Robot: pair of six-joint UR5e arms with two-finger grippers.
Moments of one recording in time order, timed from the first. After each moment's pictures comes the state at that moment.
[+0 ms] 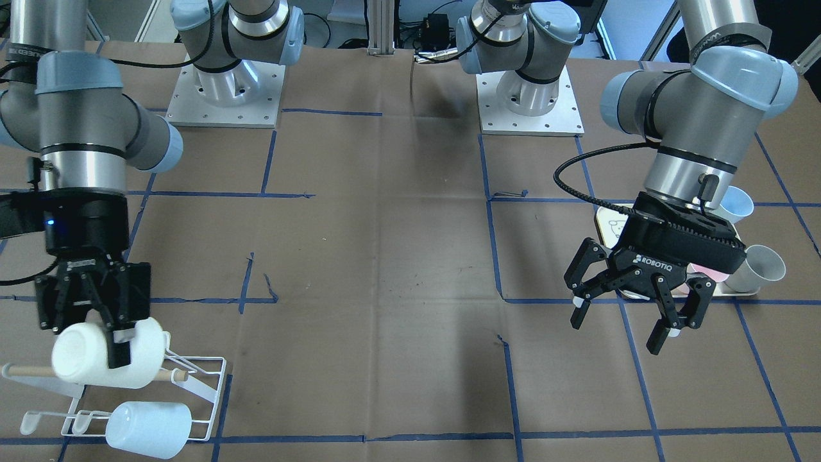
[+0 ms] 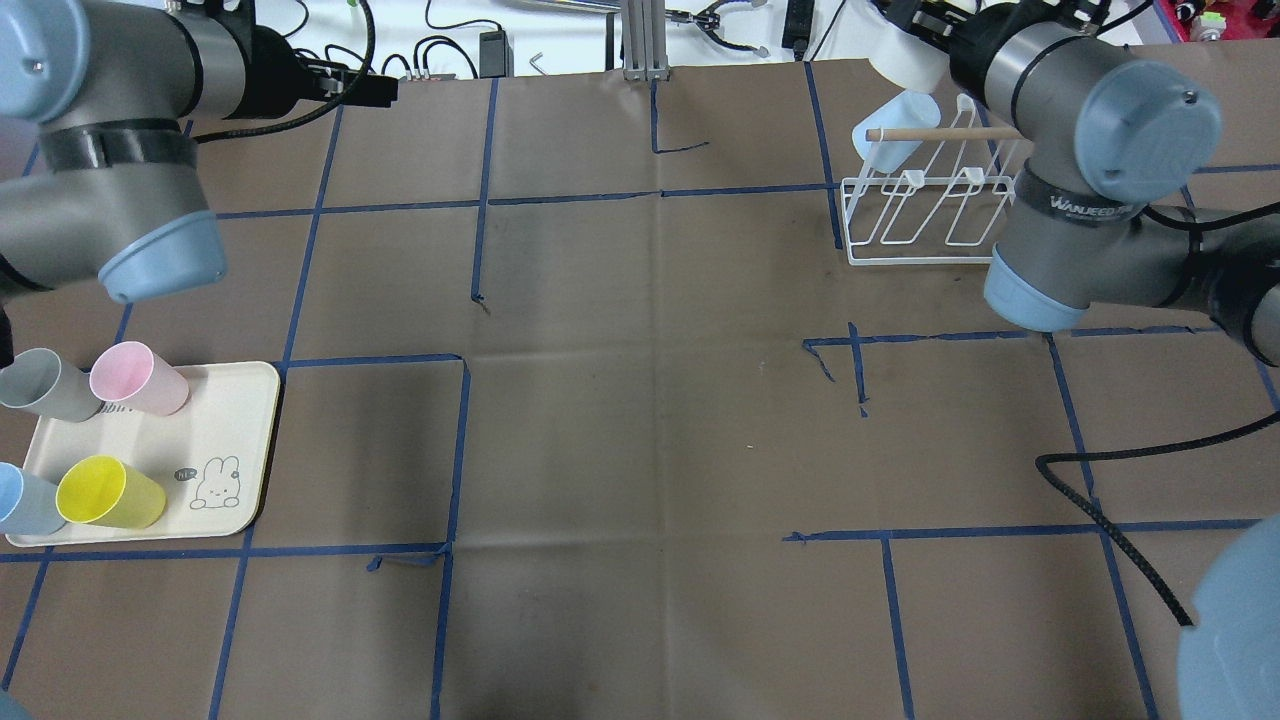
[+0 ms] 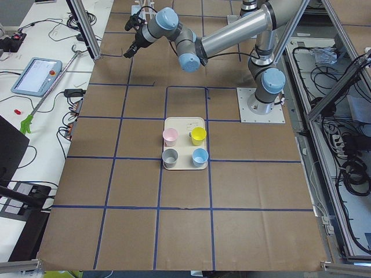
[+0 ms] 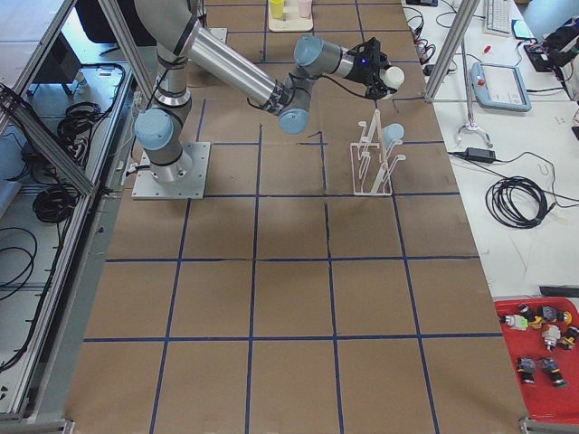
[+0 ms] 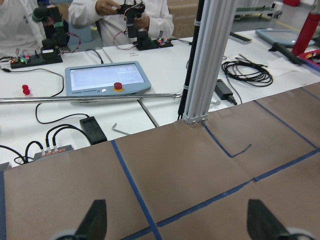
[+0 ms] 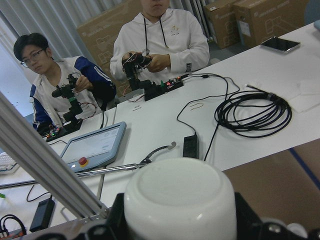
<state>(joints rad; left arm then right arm) -1.41 -1.79 -1.70 -0.57 1.26 0.36 1.37 -1.26 1.89 -3.33 -1.30 0.26</state>
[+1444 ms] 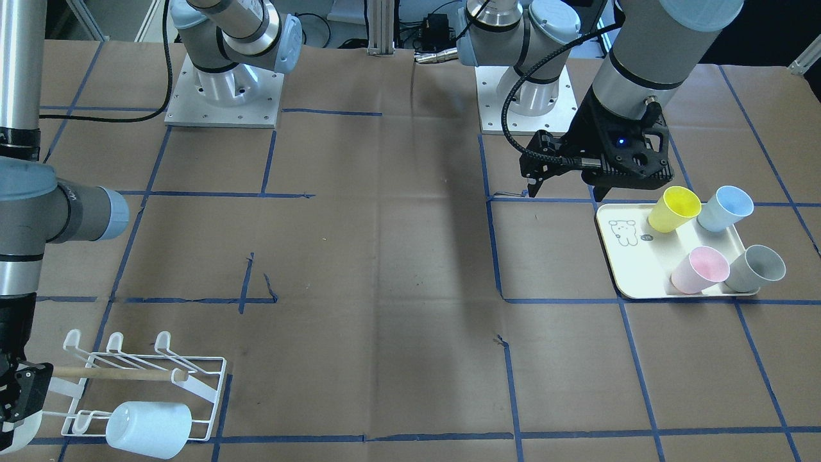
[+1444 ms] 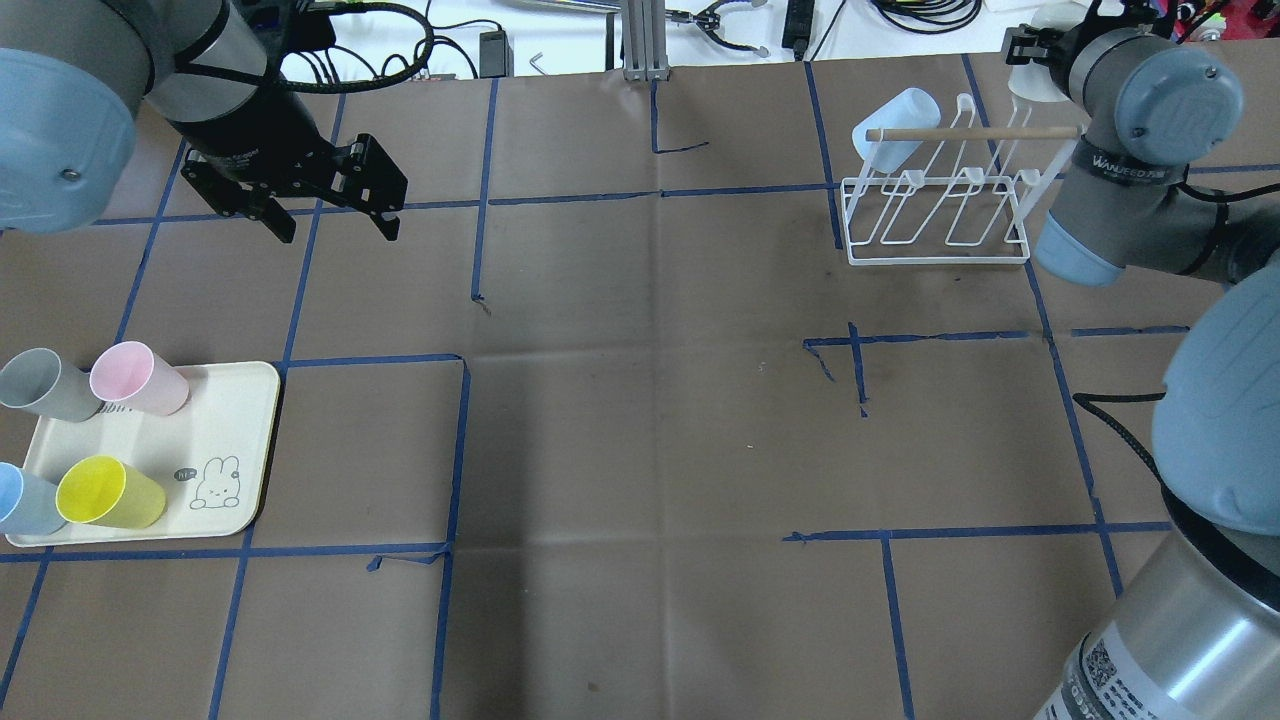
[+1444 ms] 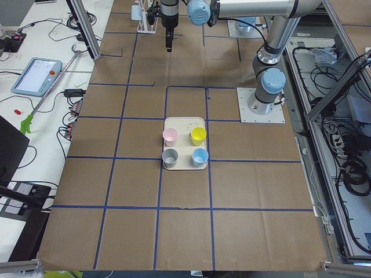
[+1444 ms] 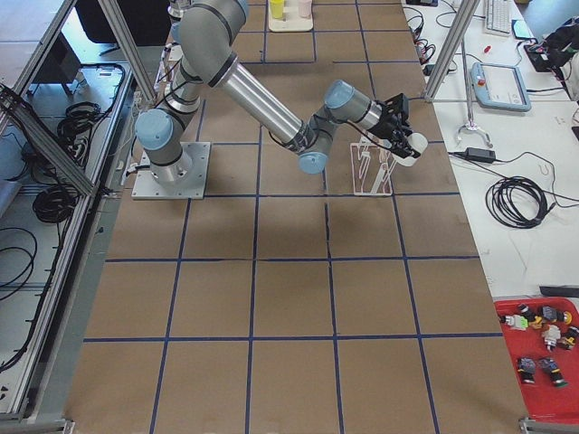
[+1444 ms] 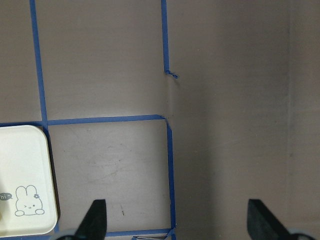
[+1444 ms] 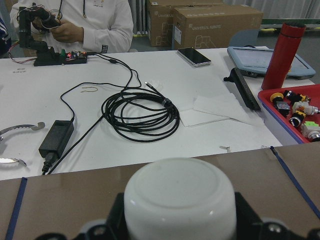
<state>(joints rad) -1.53 -1.61 -1.59 -1.49 1.54 0.08 1.28 -1.02 1.74 -3.33 -1.48 -0.08</state>
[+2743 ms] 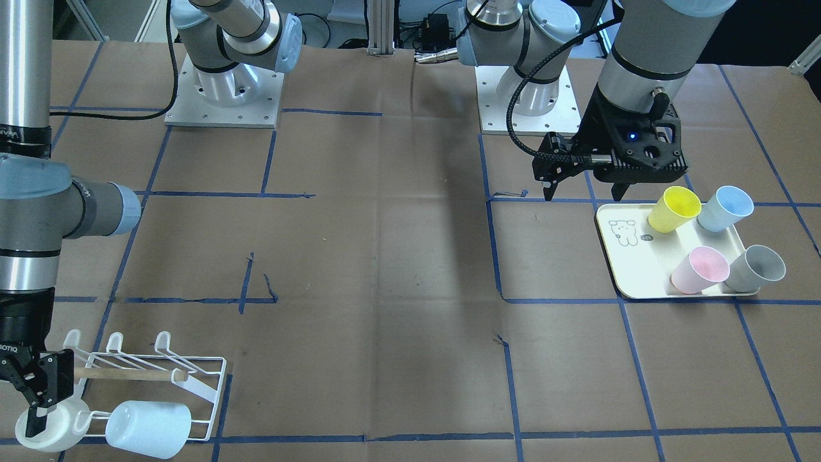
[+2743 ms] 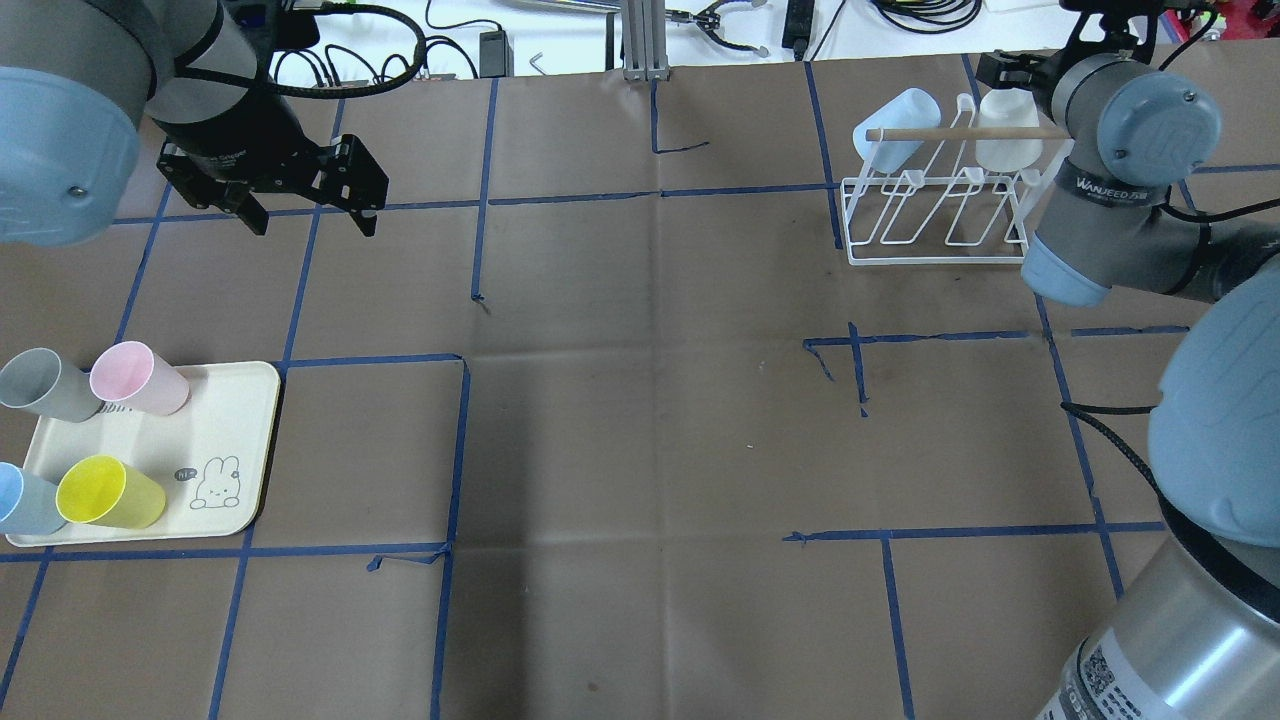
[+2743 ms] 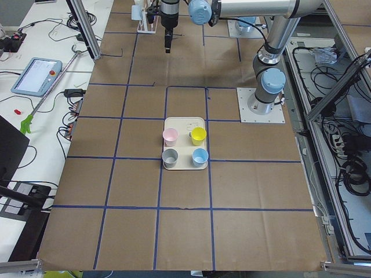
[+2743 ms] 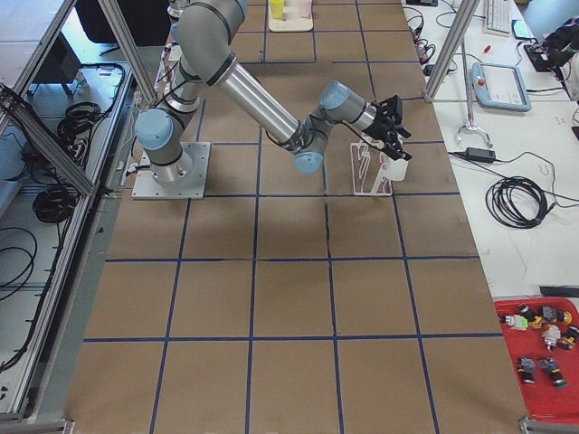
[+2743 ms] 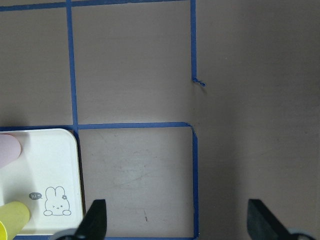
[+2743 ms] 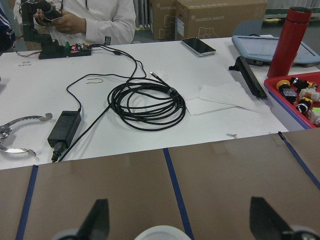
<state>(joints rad) -1.53 -1.60 -1.59 -1.45 1.61 0.07 1.29 -1.04 1.78 -3.34 -1.48 -0.06</state>
